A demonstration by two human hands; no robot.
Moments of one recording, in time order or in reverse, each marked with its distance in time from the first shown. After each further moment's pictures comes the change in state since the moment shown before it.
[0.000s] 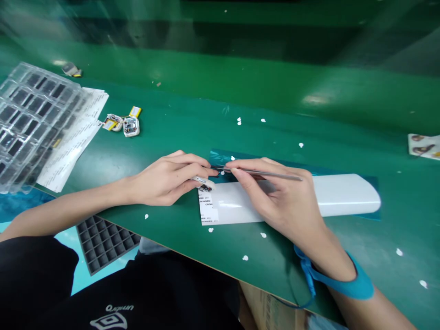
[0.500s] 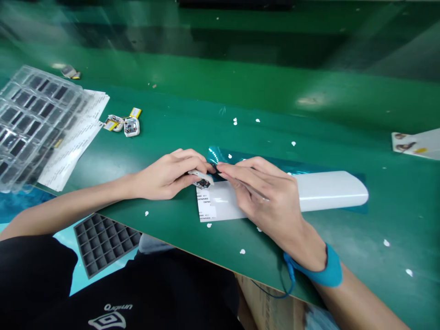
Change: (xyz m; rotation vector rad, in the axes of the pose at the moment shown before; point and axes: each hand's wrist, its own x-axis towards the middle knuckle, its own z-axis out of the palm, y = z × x) left_hand 0.005 -0.004 -0.001 -0.223 0.027 -0.062; right_hand -0.006 0.004 0.010 -0.251 0.057 -0.337
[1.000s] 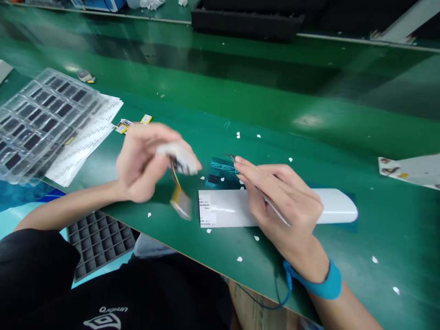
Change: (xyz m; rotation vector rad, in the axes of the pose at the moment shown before) left_hand -0.003 0.021 -0.011 -0.483 0.589 -0.005; right_hand 0.012 -0.002 -0.011 -0.151 0.192 -0.143
